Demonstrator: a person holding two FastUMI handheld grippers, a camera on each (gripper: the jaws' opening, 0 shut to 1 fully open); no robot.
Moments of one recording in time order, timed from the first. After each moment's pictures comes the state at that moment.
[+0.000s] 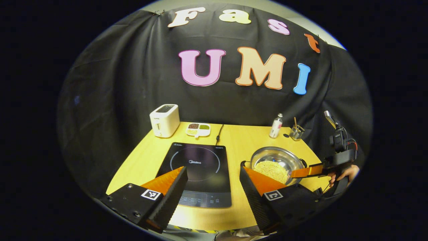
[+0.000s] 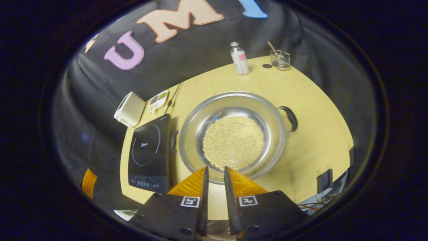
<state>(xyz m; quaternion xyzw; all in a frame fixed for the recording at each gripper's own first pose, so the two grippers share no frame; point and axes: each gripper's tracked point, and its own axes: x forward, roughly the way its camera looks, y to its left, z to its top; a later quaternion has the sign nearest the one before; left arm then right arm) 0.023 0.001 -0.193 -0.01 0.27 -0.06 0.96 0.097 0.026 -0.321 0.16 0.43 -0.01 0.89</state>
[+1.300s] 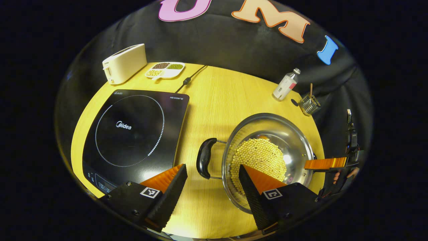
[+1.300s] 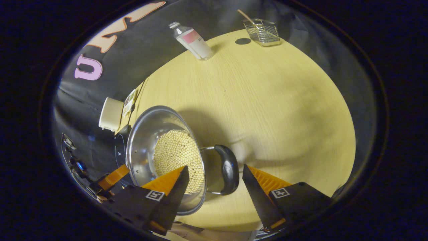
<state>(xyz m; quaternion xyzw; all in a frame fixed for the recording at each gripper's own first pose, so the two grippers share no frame) 0.122 -0.119 -0.389 -0.07 0.51 -0.05 0.86 0.210 -0.108 -0.403 0.19 0.55 0.03 0.81</state>
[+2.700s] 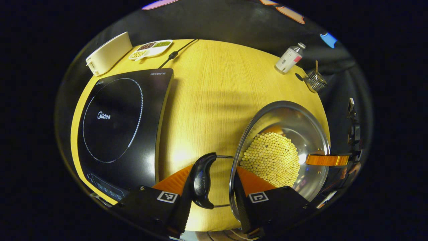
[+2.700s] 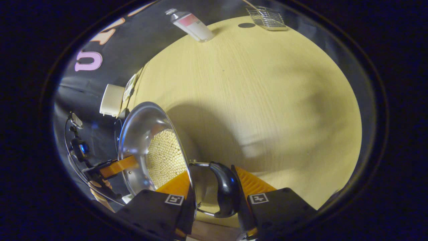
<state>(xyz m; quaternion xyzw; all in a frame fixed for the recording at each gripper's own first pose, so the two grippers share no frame) 0.086 -0.142 -0.410 -0.05 0.60 -0.06 0.79 0.176 -0.114 -0.420 0.17 0.60 0.08 0.78</state>
